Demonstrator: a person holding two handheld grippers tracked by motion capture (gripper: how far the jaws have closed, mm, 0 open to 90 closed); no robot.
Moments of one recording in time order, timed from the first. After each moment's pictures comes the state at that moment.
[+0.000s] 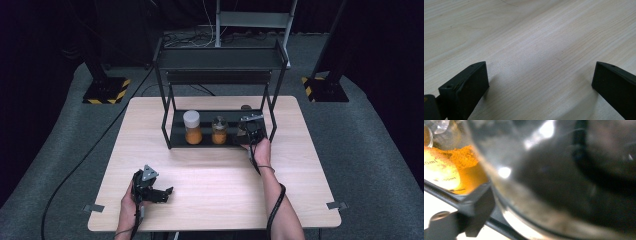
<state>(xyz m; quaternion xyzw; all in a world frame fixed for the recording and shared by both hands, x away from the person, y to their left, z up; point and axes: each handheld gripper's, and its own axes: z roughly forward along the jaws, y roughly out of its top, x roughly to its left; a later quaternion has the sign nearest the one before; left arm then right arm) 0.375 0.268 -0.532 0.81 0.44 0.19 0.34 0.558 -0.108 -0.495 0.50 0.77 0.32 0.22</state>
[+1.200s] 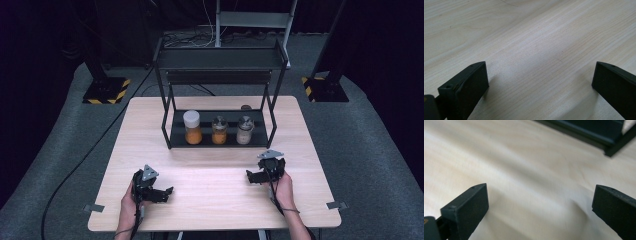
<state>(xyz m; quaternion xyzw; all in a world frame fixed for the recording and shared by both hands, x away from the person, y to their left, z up) 0.375 0.268 -0.532 0.81 0.44 0.19 0.34 0.420 -0.167 -0.526 0.46 0.80 0.31 0.22</state>
